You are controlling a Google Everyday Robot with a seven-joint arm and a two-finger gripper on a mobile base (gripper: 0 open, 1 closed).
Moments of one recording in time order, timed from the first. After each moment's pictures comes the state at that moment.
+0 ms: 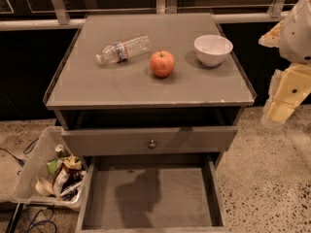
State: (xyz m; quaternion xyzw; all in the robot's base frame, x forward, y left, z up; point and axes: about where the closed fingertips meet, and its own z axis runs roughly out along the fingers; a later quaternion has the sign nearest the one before) arm 0.439 -0.215 0.984 -0.60 0.78 -0.04 0.17
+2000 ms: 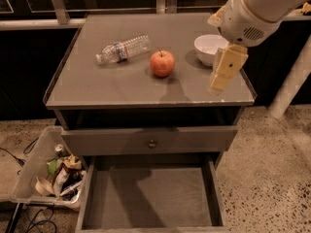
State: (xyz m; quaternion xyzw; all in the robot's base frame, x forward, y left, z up) arm 0.537 -0.144 0.977 -0.64 0.72 -0.03 0.26
